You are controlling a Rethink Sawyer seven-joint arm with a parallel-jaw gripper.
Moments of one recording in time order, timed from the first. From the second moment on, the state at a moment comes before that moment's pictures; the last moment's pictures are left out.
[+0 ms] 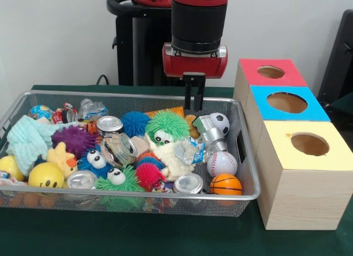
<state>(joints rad) -0.29 -0.71 0.10 1.65 -0.14 0.61 1.66</state>
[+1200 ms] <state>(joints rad) -0.23 -0.70 0.10 1.66 -0.15 0.47 1.66</state>
